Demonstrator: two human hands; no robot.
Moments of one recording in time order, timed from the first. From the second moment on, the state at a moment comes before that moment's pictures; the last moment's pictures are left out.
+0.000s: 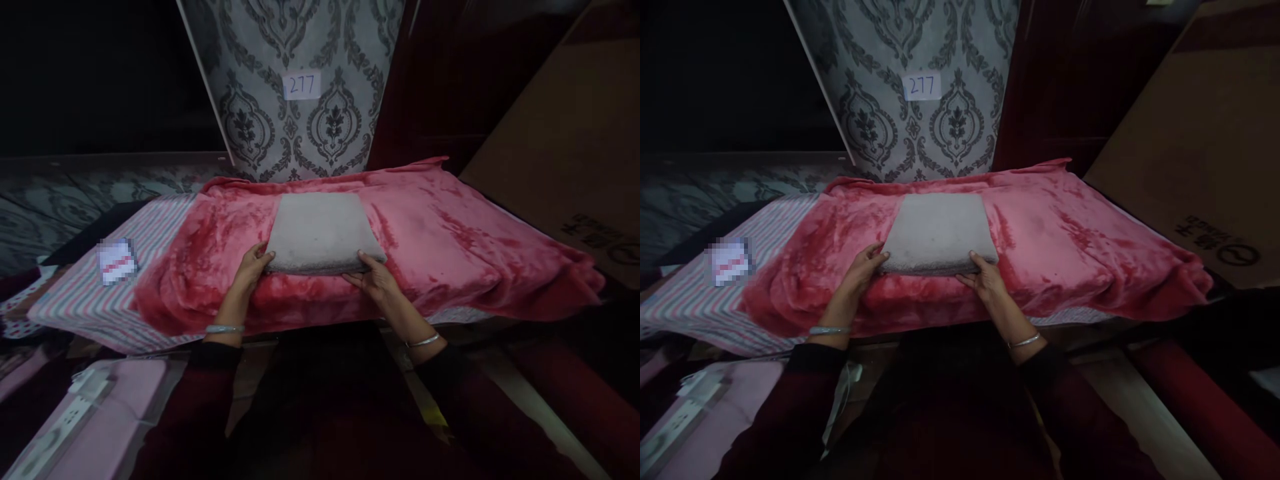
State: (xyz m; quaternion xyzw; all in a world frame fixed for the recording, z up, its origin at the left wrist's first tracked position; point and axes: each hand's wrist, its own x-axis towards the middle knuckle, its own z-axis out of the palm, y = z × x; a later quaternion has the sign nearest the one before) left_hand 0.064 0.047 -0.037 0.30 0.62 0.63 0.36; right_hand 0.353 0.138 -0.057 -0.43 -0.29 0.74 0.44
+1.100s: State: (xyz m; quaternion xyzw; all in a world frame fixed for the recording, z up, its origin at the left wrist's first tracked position) left_hand 0.195 0.054 -0.064 0.75 0.64 0.13 -0.12; right_hand 0.377 0.133 -0.089 -0.37 -0.91 -0.02 0.21
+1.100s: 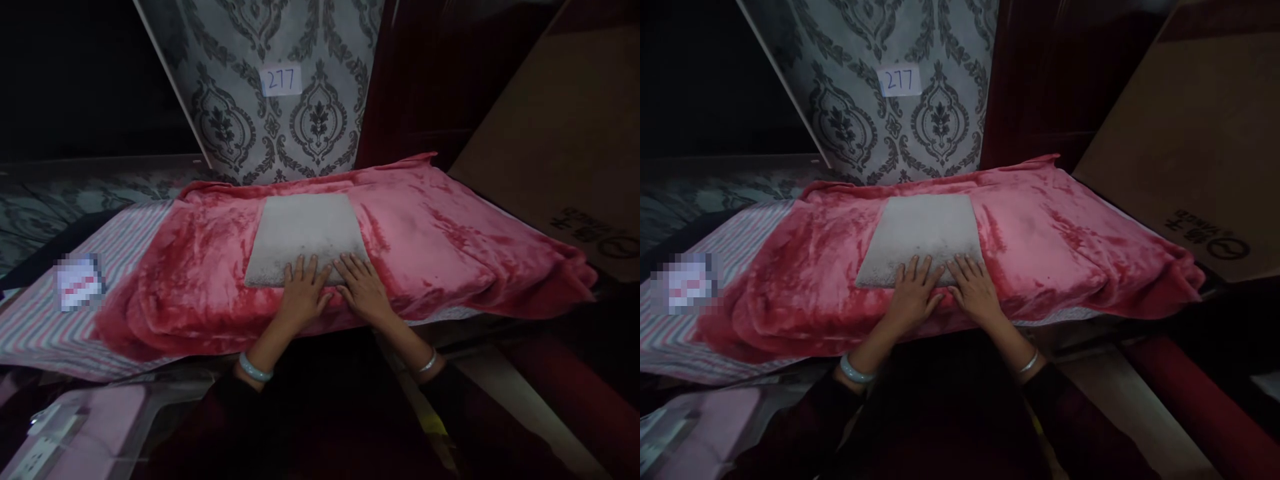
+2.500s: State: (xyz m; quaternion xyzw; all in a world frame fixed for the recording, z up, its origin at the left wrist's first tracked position) left_hand 0.179 0.019 -0.082 0.71 0.66 0.20 -0.15; right_hand 0.352 0.155 -0.040 -0.28 -0.95 0.08 0.11
